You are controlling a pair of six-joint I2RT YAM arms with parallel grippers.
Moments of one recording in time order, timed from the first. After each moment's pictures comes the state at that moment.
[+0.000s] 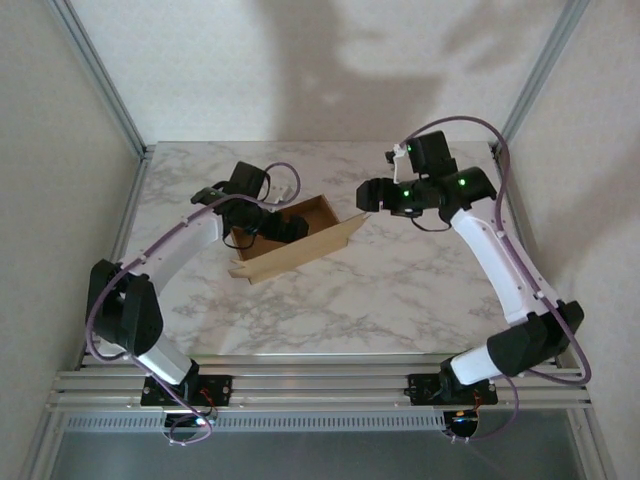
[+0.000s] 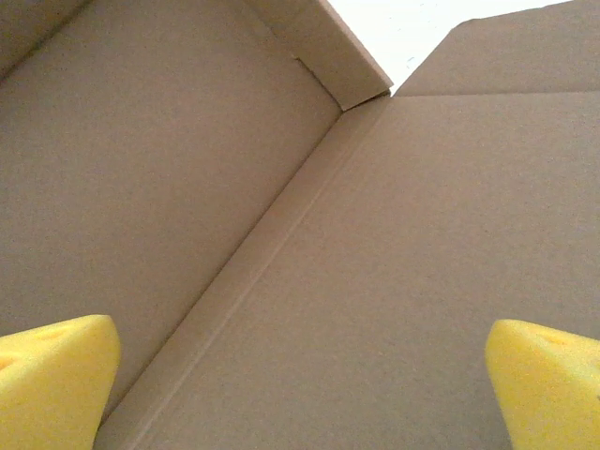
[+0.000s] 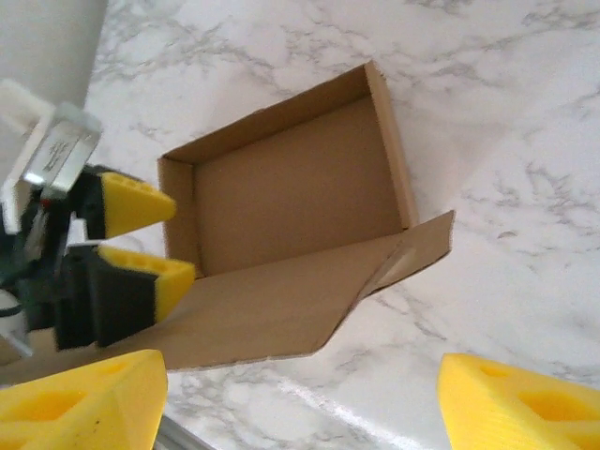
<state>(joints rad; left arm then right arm) -0.39 1.62 1.32 -0.75 0.41 -0.21 0.43 1.43 1.57 -1.00 -0.34 0.38</state>
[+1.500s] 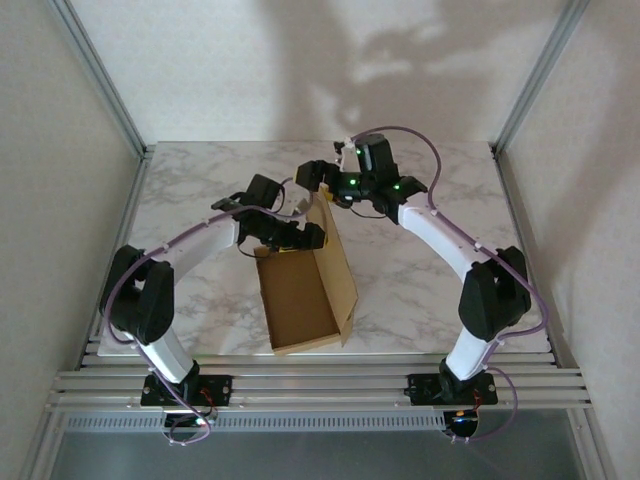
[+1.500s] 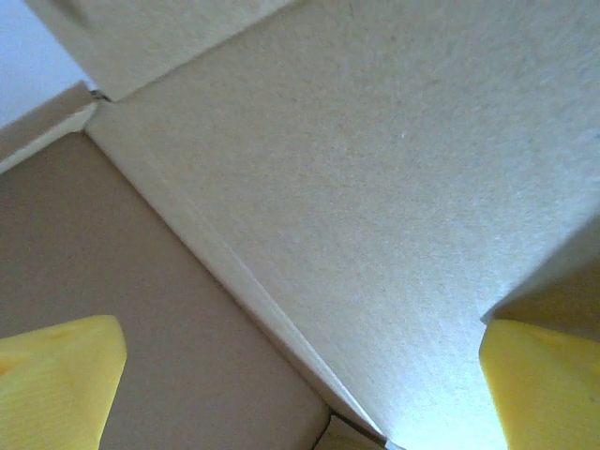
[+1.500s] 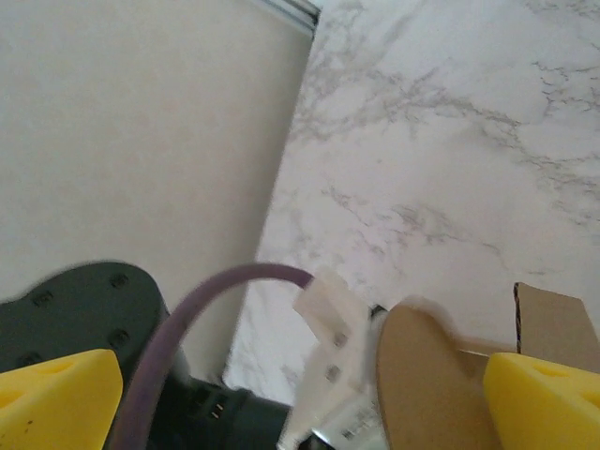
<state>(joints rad) -0.44 1.68 1.23 -0.56 0.62 -0.39 0.56 1.72 1.51 -0.32 -0.57 0.73</state>
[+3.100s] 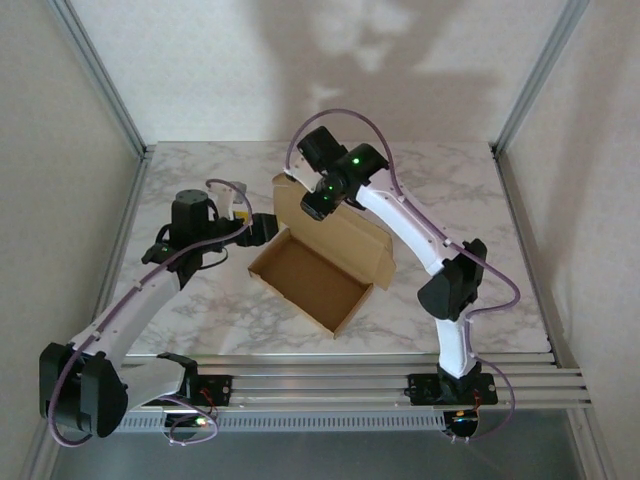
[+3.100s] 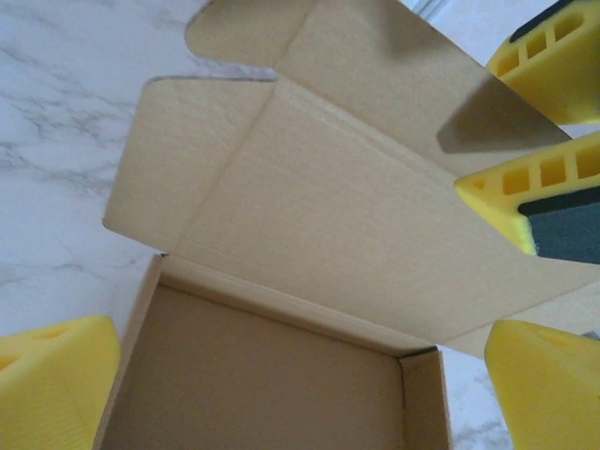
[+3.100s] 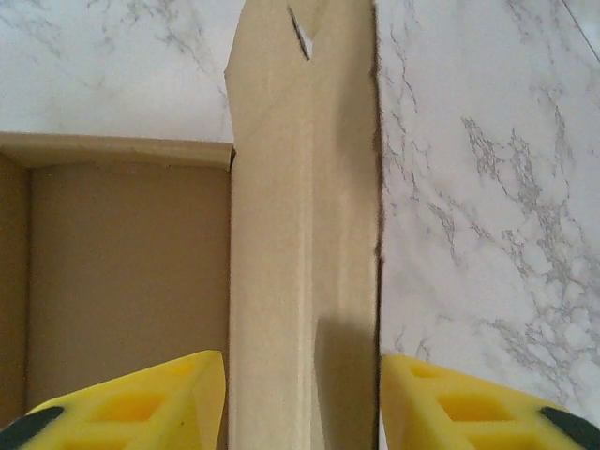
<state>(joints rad) -0.23 1.14 0.83 -0.15 0.49 -0.35 0.77 2.00 2.20 -1.25 0.11 -0.28</state>
